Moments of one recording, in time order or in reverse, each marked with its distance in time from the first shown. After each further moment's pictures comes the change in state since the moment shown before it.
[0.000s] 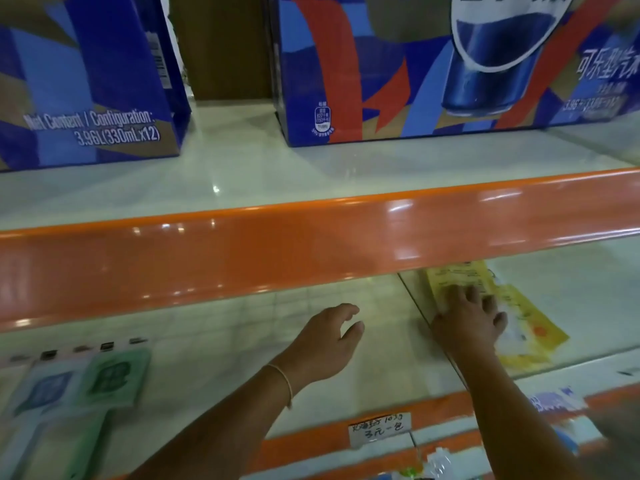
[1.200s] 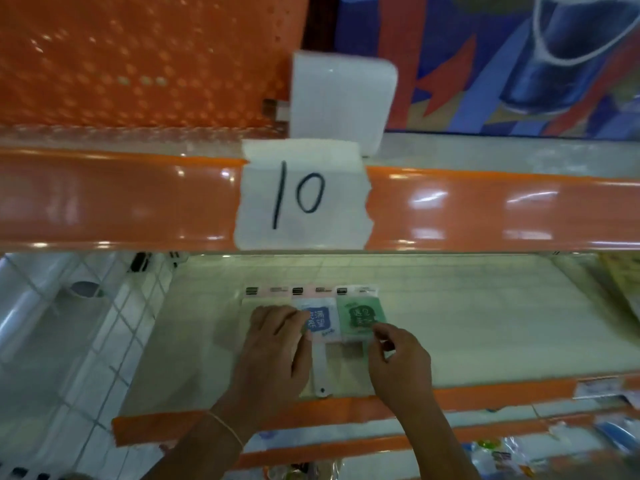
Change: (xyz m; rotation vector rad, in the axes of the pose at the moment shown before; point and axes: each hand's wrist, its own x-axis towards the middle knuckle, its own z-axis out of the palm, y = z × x) left_hand -0.294 -0.276 -0.255 0.304 0.571 0.187; right_hand -0.389 -0.349 0.067 0.617 -0.014 -0.418
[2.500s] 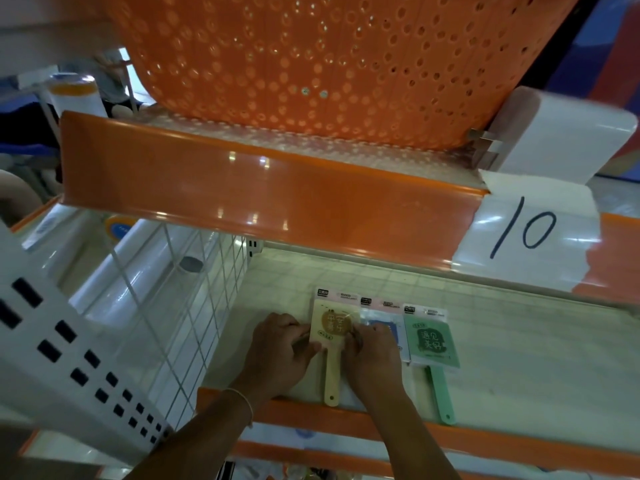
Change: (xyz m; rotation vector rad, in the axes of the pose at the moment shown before) left_hand -0.030 -0.108 -0.013 -0.011 0.015 -0.247; right_hand 0.001 -0.085 0.107 -0.172 -0.247 -0.192
